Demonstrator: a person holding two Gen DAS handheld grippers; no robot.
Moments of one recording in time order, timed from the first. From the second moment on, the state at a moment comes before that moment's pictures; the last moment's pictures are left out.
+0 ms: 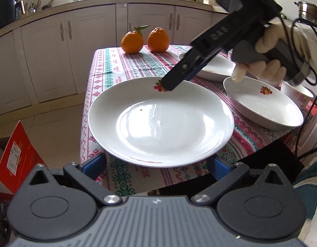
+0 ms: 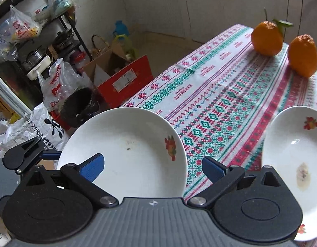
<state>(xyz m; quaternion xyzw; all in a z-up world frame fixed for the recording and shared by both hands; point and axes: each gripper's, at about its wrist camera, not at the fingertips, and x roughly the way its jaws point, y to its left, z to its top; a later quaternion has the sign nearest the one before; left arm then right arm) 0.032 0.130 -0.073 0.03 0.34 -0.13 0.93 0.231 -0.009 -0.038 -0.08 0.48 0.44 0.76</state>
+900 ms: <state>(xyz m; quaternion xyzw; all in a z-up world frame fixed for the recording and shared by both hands) 0.043 0.141 -0.069 0.03 0.35 -0.17 0.92 0.244 -0.001 -0.044 -0.06 0.52 0.46 0.72</state>
